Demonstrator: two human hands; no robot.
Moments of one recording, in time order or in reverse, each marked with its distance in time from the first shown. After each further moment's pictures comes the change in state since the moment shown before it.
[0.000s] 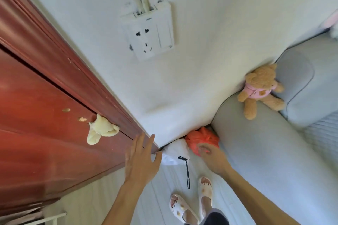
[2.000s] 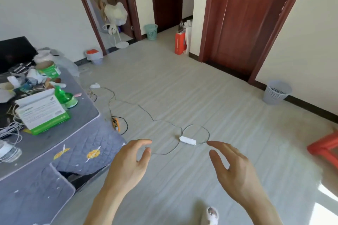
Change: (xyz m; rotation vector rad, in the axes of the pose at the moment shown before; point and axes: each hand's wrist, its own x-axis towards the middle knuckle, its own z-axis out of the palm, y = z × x) left_hand -1.030 1.133 0.434 -0.064 -0.822 1.788; right_hand -1.093 0.947 -0.429 0.421 1.818 0.889
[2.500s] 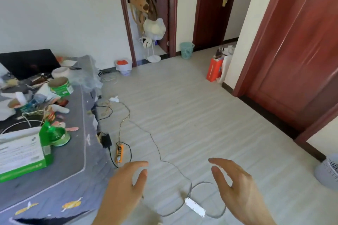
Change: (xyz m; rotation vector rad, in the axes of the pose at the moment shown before) left_hand 0.339 0.026 0.026 -0.051 0.205 -0.263; right_hand 0.437 0.032 0.033 0.007 -0.197 -0.173
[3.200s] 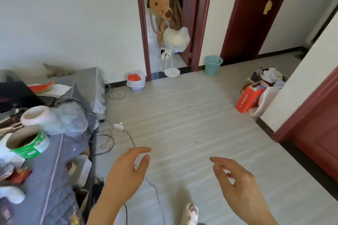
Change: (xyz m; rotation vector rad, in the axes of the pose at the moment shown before) left_hand 0.610 0.014 -0.037 -0.061 0.047 -0.094; right_hand 0.613 -0.030 0.141 0.140 -0.131 -0.020
